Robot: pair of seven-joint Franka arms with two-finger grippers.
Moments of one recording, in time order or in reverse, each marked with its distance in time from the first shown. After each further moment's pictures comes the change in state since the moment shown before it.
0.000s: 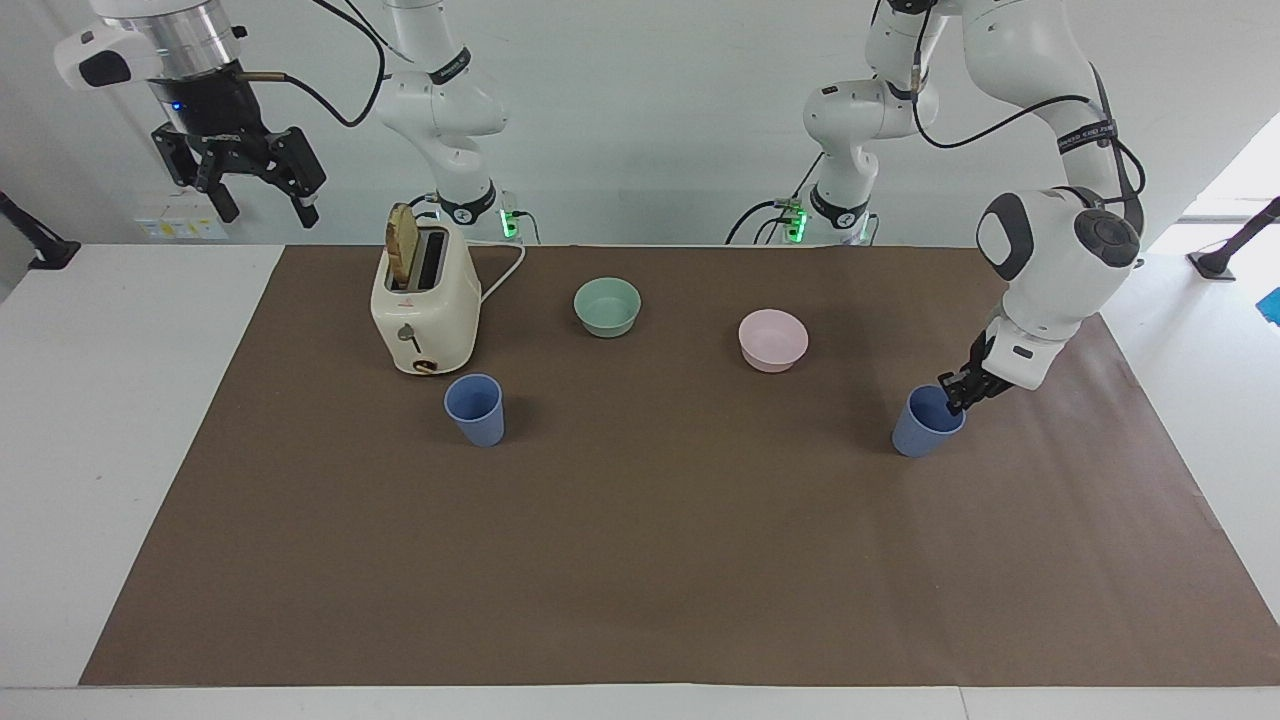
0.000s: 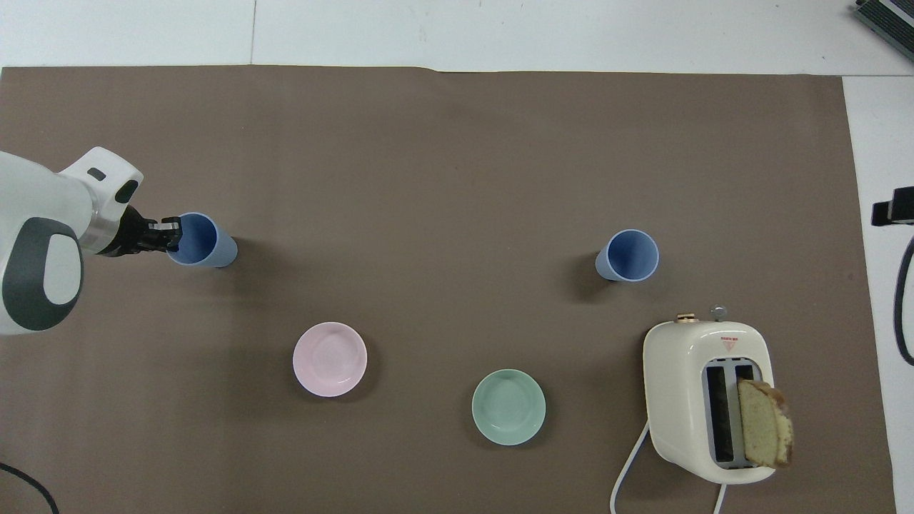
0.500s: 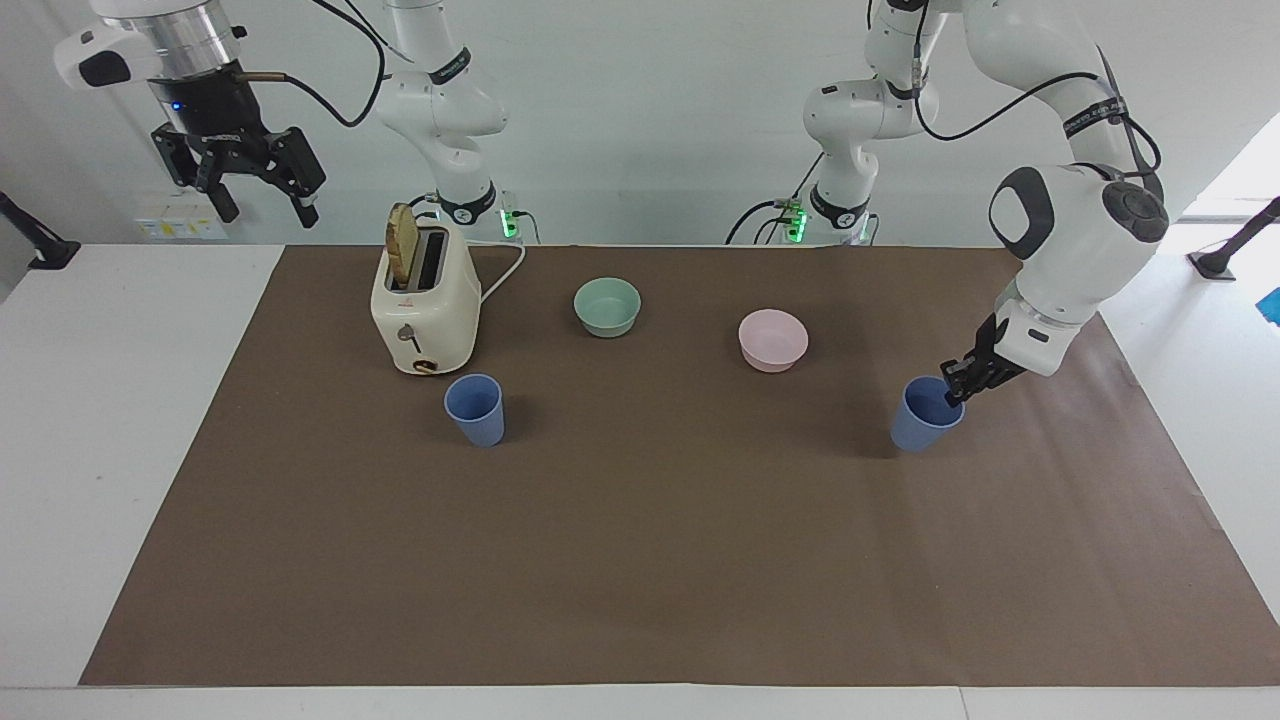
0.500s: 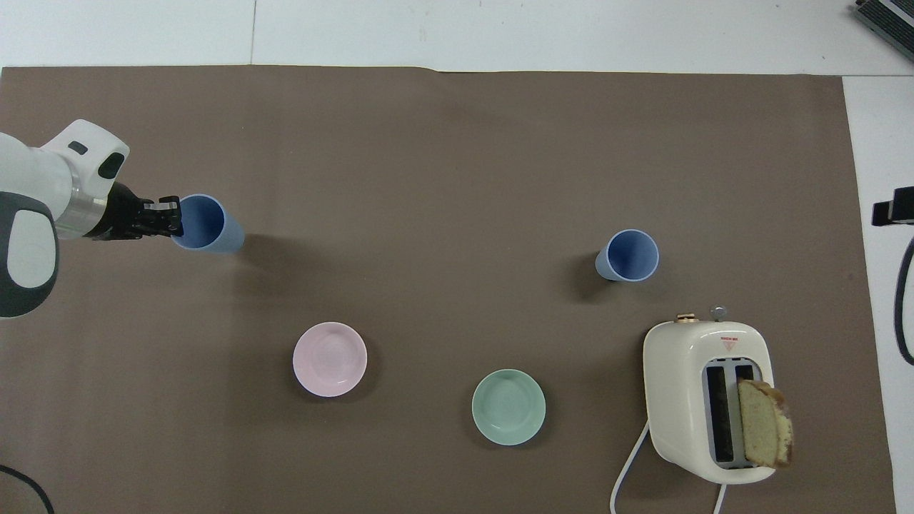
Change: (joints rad) left arm -0.034 -0.017 -0.006 0.119 -0.116 -0.119 -0.045; right arm 0.000 0.000 -0.001 0.000 0.000 0.000 0.000
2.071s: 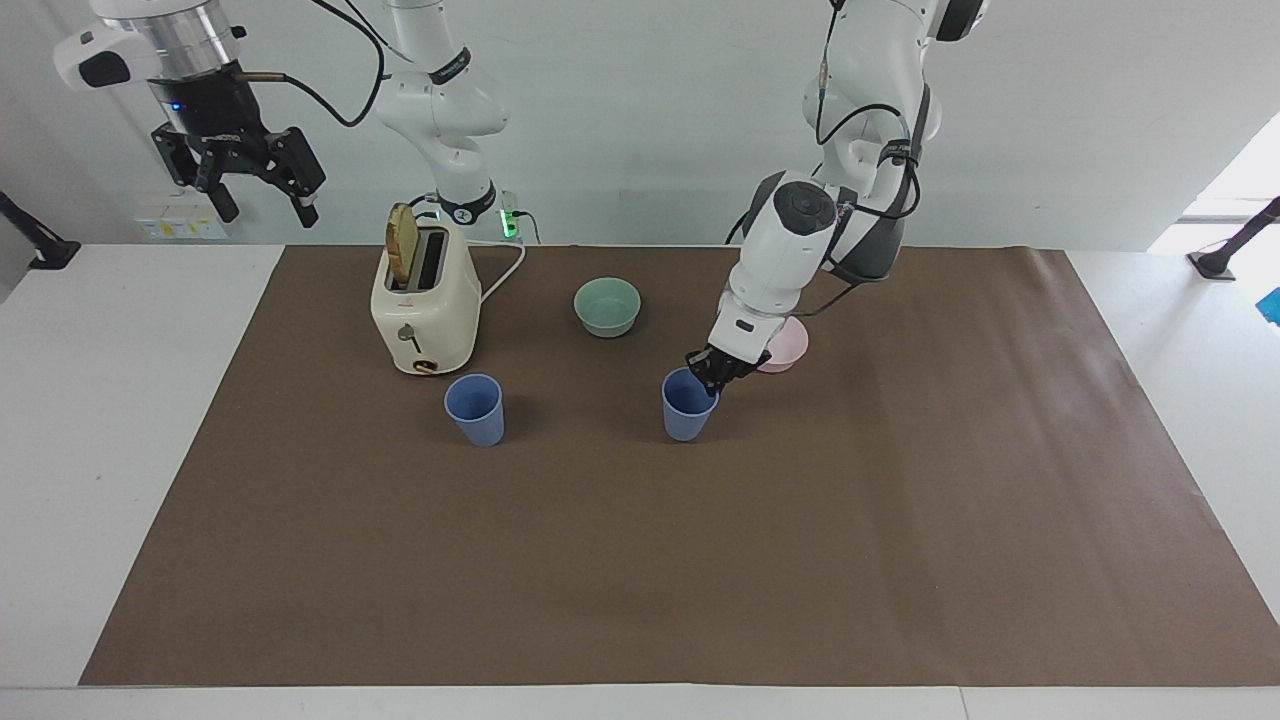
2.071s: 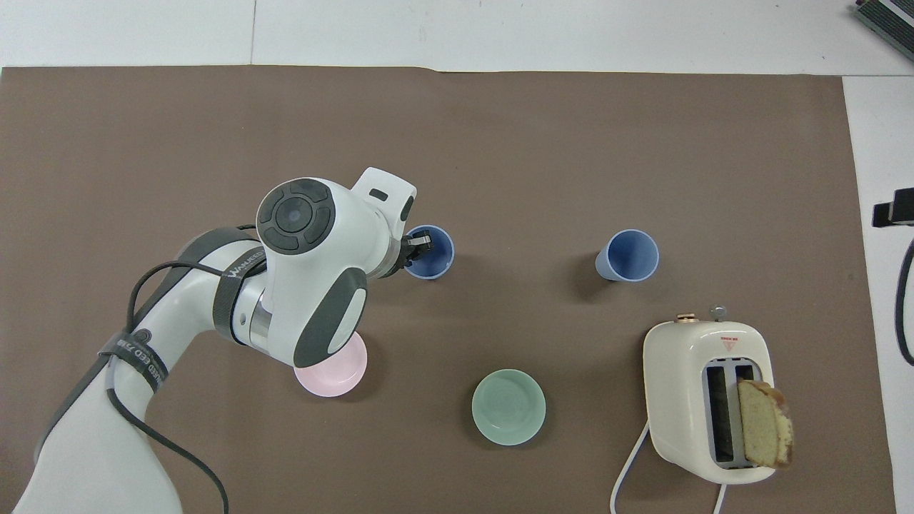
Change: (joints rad) left arm -0.494 0.132 -0.027 0.025 0.010 0.188 -0.558; right arm 0.000 0.000 -0.001 0.000 0.000 -0.004 0.000
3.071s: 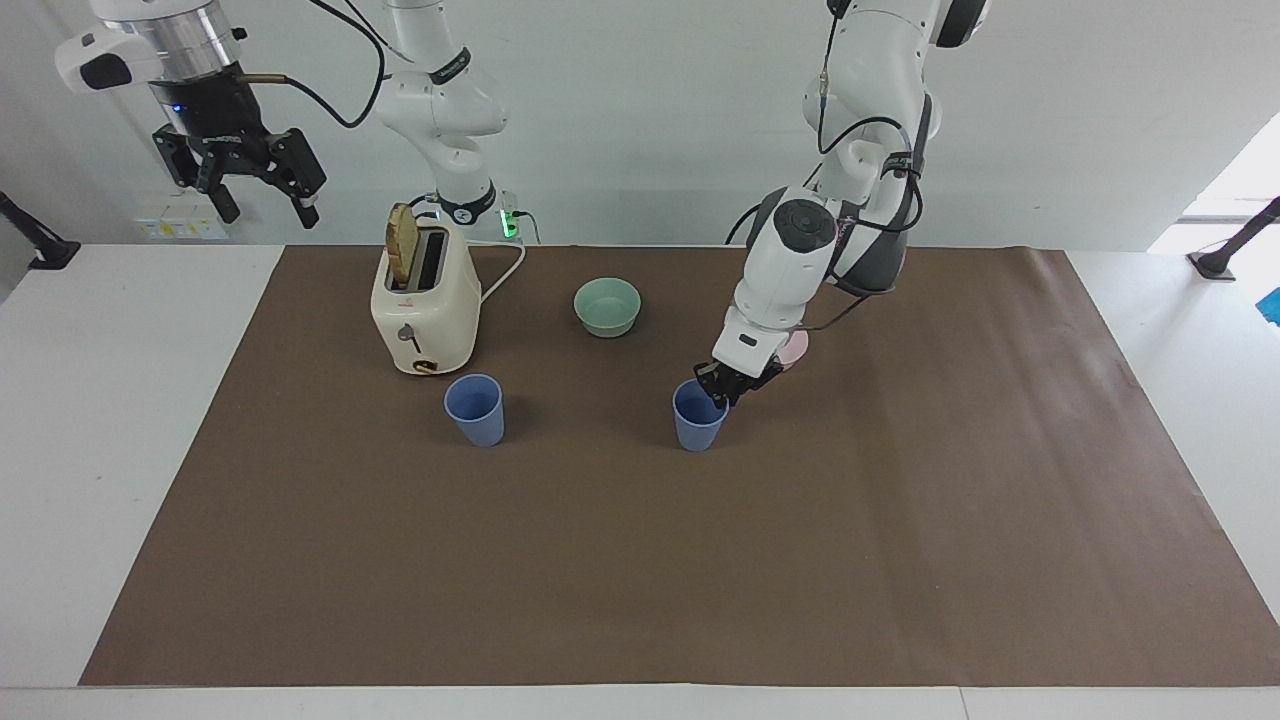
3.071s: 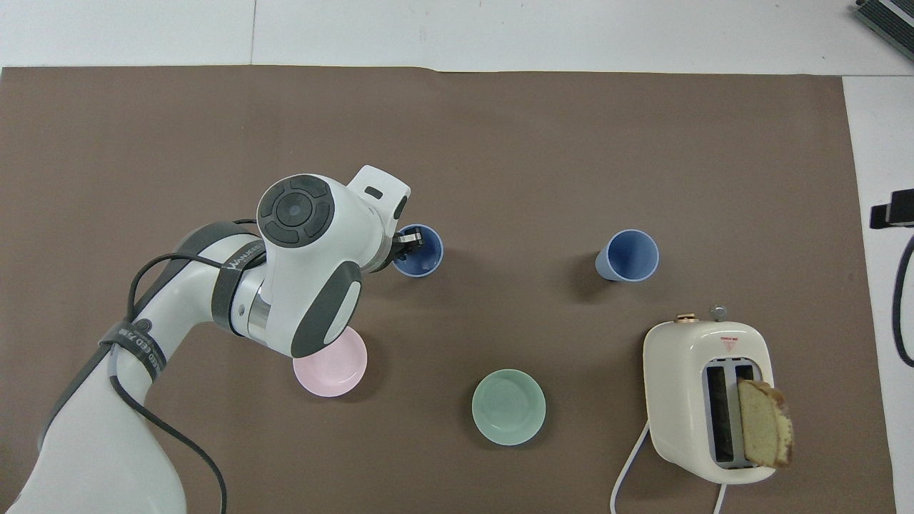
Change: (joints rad) left arm 0.002 0.021 0.025 0.001 0.038 0.006 0.057; right arm 0.000 -0.001 0.000 -0.014 0.000 -0.001 0.000
